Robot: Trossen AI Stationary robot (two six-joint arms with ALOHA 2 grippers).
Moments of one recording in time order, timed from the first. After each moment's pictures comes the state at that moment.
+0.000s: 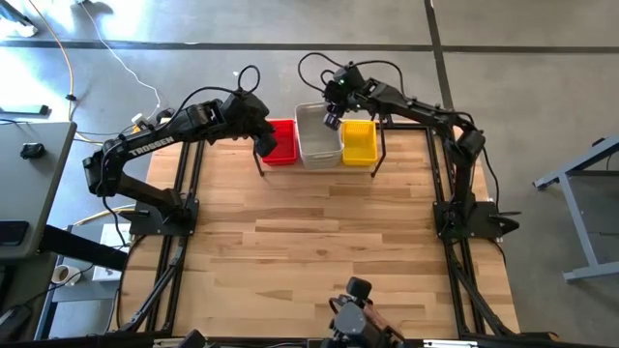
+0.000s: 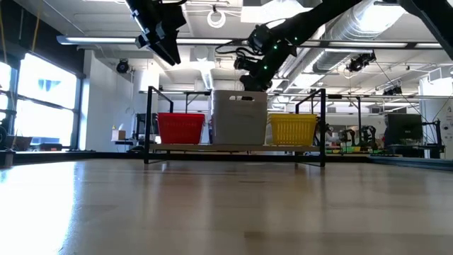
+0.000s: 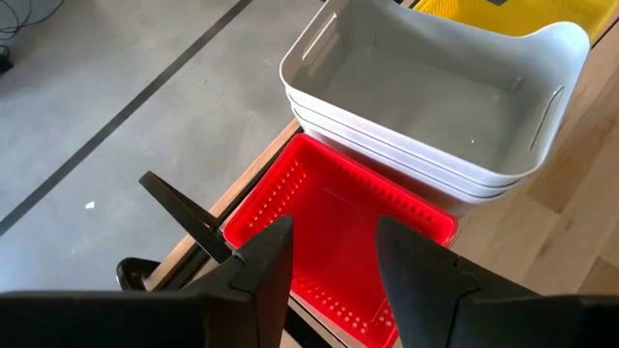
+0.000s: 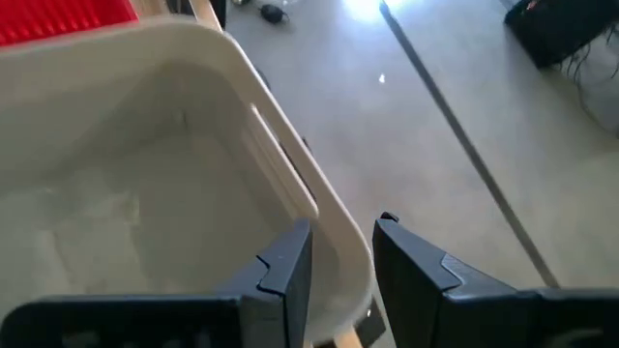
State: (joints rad) left arm 0.60 1.34 1.32 -0.80 -0.27 -0.05; right arm -0.67 1.94 1.67 -0.46 0.04 -0.38
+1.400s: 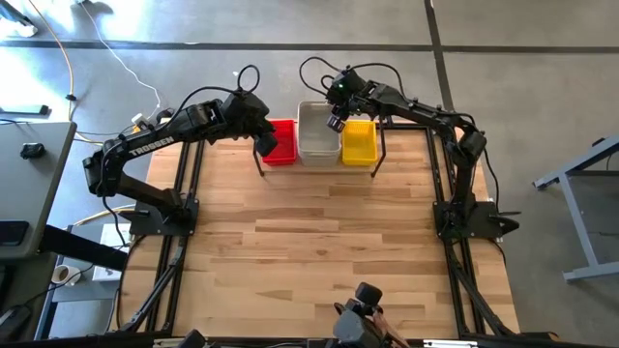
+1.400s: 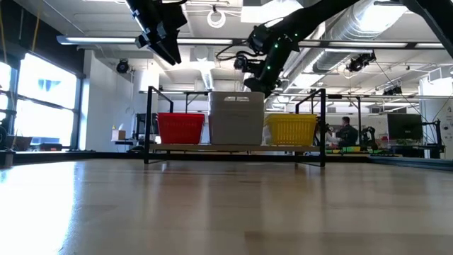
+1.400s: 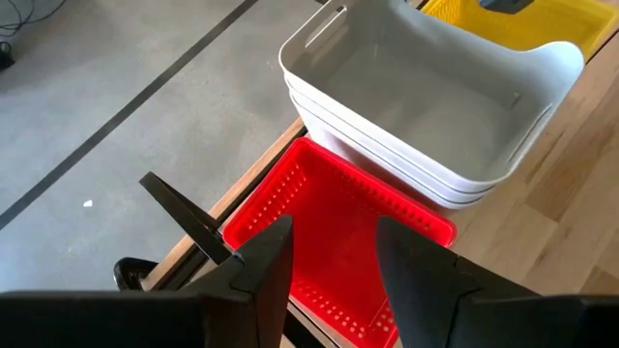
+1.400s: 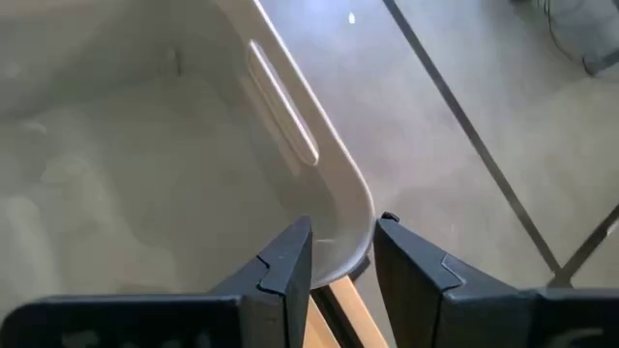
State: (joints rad) left arm 0.60 1.34 1.32 -0.79 -0.28 -0.07; right arm -0.65 1.92 1.67 -0.59 0.20 -0.29
